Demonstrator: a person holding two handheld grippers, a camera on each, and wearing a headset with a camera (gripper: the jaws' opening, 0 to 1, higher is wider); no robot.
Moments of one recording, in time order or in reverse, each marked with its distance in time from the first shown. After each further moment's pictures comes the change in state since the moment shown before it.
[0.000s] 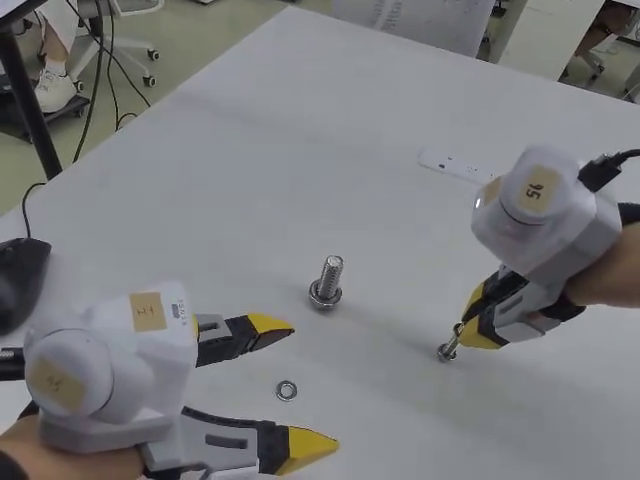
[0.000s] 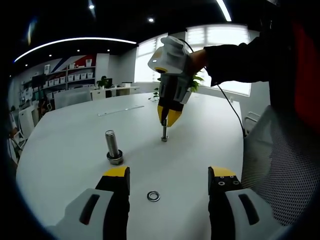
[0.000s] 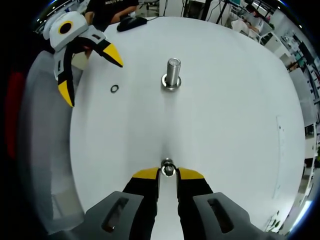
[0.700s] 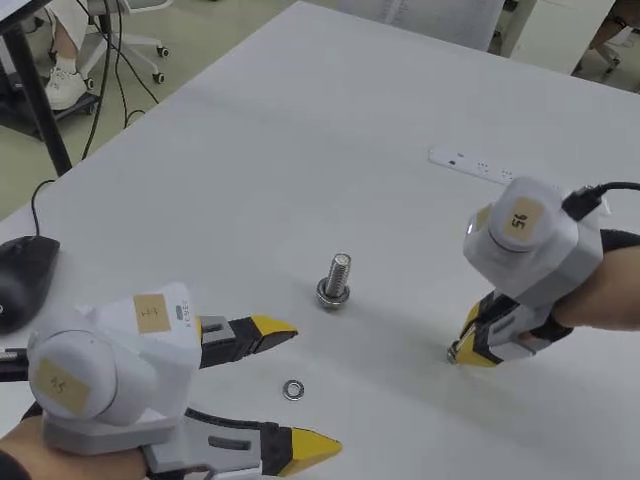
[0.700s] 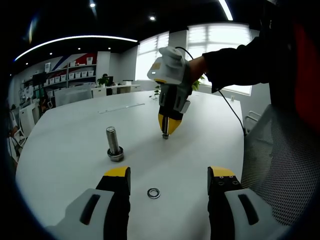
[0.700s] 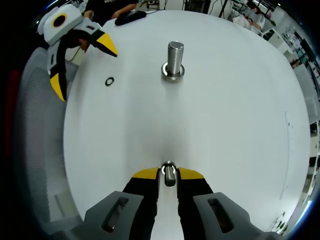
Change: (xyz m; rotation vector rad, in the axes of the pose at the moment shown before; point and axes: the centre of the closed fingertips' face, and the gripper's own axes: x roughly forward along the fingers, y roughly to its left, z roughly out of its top) left arm -0.001 0.000 -0.007 -0.010 0.017 0.006; right arm 0.028 0.005 -0.004 0.010 0.008 0.028
